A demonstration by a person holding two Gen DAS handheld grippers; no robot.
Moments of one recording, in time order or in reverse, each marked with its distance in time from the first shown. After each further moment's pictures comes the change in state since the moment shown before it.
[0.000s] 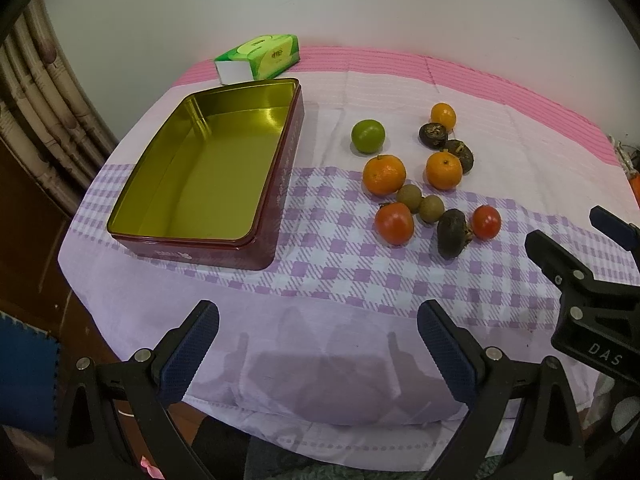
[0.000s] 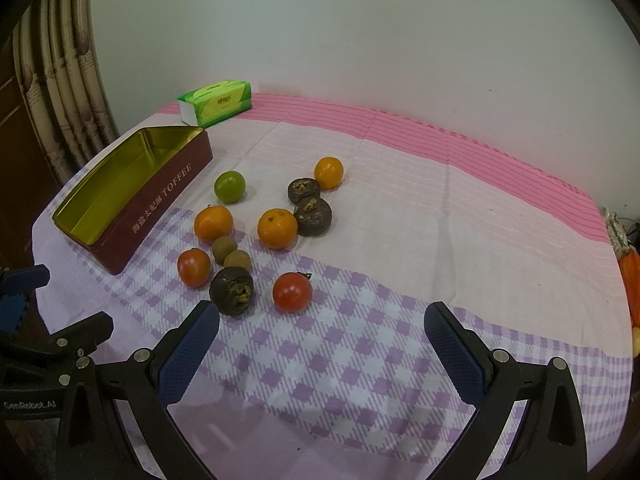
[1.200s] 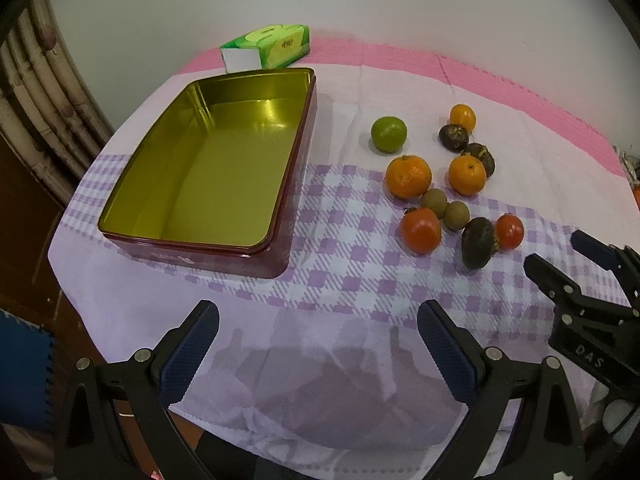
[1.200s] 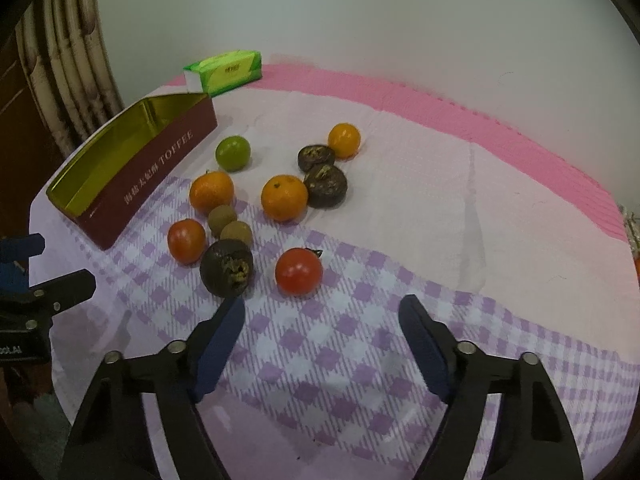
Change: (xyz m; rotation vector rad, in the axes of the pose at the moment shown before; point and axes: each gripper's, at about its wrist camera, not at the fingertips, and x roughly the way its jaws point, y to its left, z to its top) left arm 0.022 0.020 0.008 -0.031 0.018 -0.024; right arm 0.036 0.005 -0.009 -0.030 0.100 0.044
